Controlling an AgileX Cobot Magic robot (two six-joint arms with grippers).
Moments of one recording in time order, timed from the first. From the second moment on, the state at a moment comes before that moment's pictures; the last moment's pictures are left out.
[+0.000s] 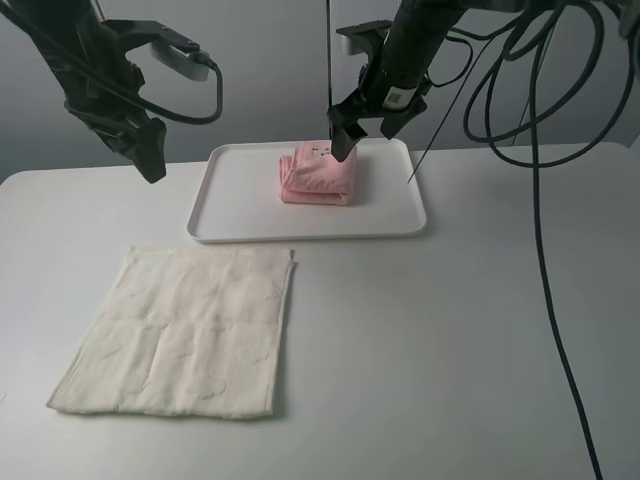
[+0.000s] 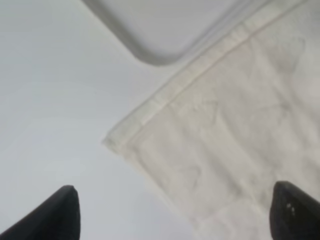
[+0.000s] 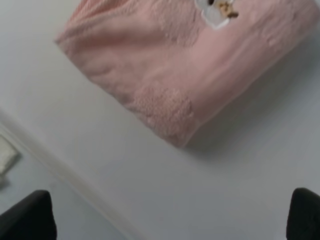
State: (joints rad) left arm -0.29 1.86 -1.59 0.06 1.22 0.45; right arm 0.38 2.29 -2.00 0.21 1.10 -0.35
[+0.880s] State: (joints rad) left arm -0.29 1.54 -0.97 0.09 1.03 0.67; right arm 0.53 1.84 -1.21 0.25 0.85 -0.54
